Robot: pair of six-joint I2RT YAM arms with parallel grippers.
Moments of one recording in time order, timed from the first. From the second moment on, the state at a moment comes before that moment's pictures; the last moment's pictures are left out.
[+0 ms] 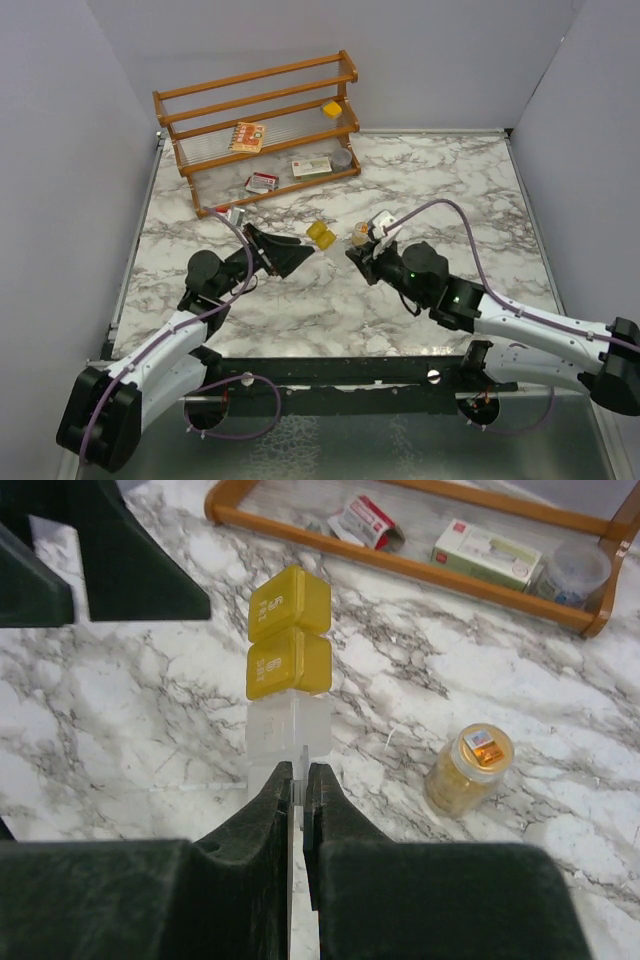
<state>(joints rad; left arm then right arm) -0.42 0.92 0.29 0.82 0.55 -0.93 1.02 0.95 0.65 0.15 0.25 0.04</state>
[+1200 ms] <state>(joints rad) -0.42 0.73 0.31 0.43 0.32 -0.70 0.76 1.54 0.71 0.31 -0.02 0.20</state>
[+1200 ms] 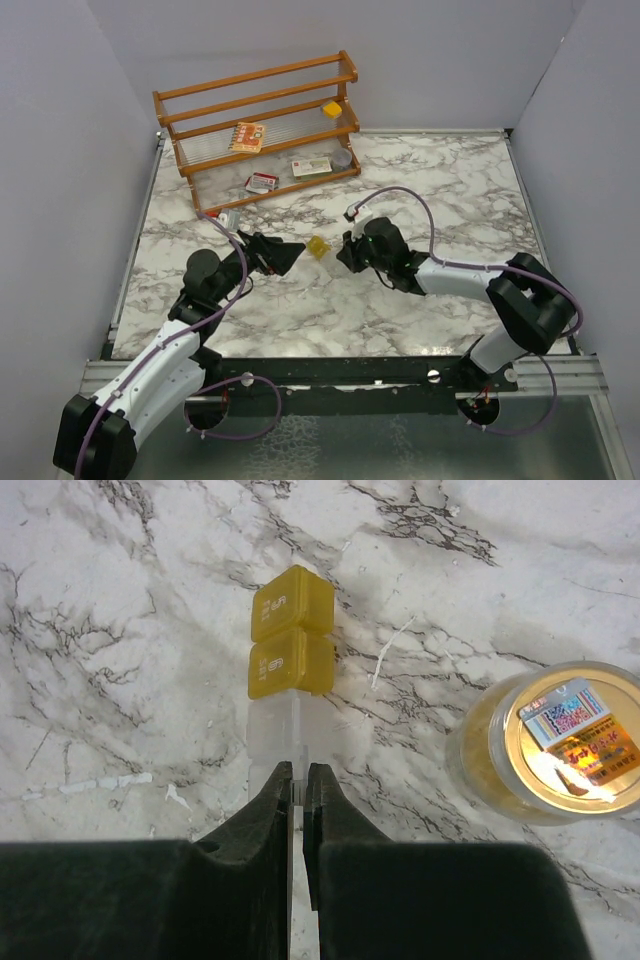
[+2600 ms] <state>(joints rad) -0.42 0.74 0.31 0.42 0.32 -0.71 0.76 1.66 0.88 0.33 0.01 0.17</state>
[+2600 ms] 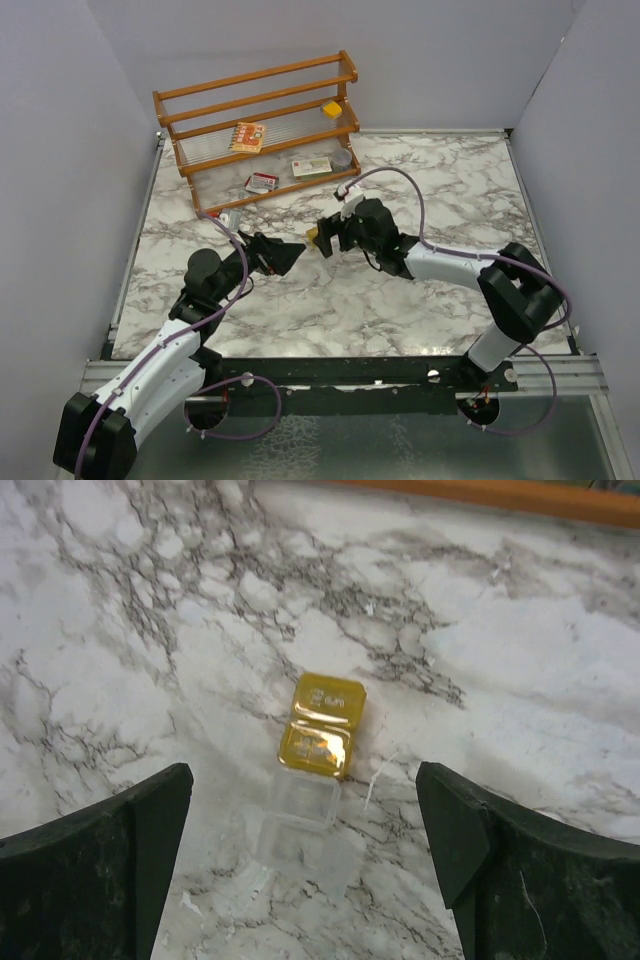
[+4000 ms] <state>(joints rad) -0.42 0.83 0.31 0.42 0.32 -0.69 0.74 1.48 0.78 0.26 0.44 0.15</state>
